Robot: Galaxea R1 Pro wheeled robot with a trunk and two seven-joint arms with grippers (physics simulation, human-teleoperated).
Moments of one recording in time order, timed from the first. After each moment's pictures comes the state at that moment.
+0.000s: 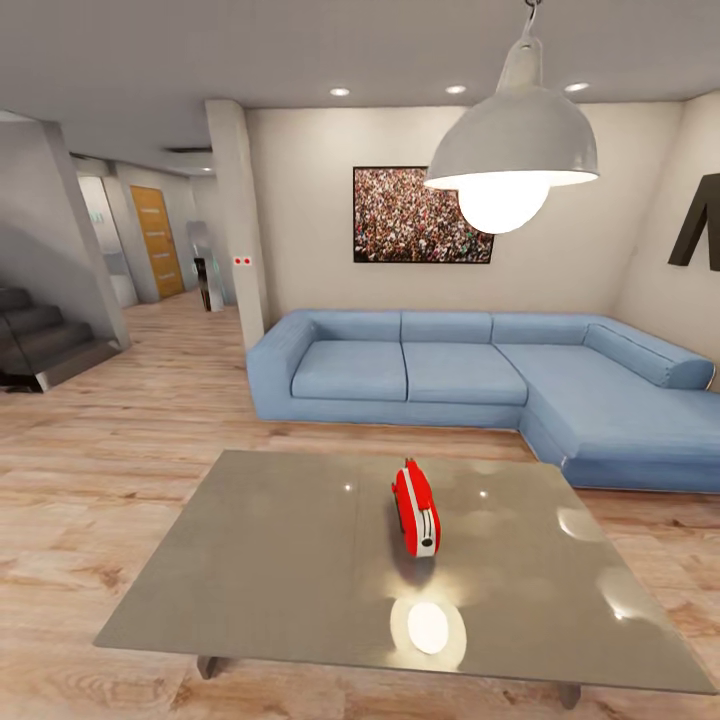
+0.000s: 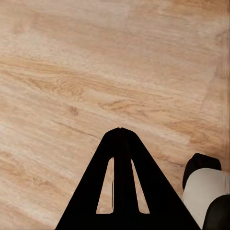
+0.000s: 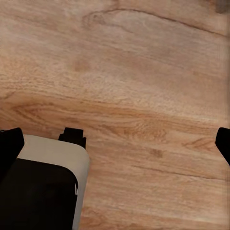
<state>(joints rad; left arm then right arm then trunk) -0.21 0.26 -0.09 0.08 0.32 -0.33 -0.02 -0.33 -0.08 0.25 0.08 -0.03 -0.11 0.00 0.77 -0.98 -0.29</state>
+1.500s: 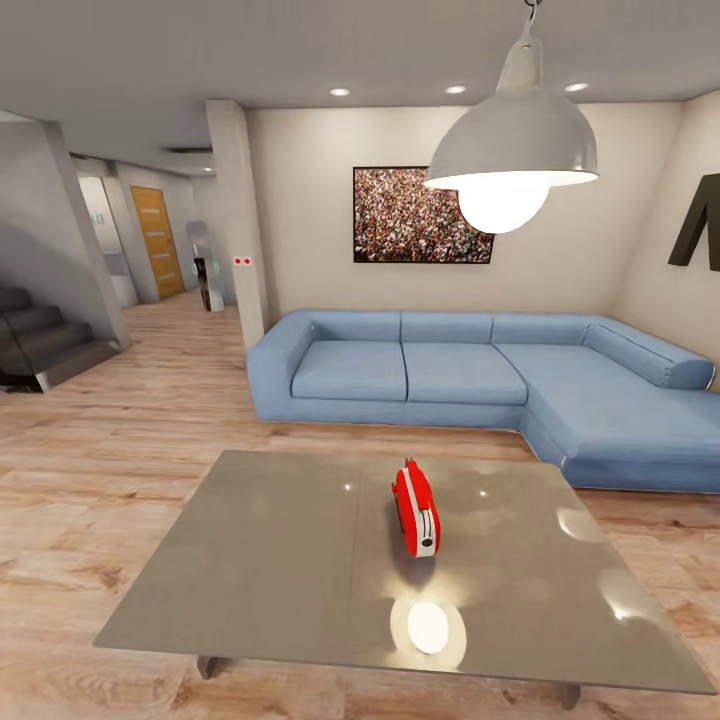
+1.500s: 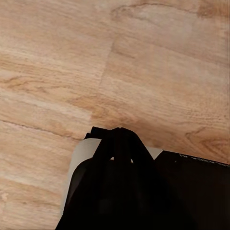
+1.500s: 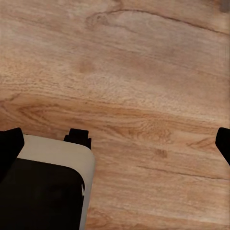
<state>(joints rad) -0.20 0.00 -0.09 0.08 0.33 -0.32 -0.03 -0.33 -0.07 0.24 0.08 -0.04 -0.11 0.00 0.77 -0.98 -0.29</state>
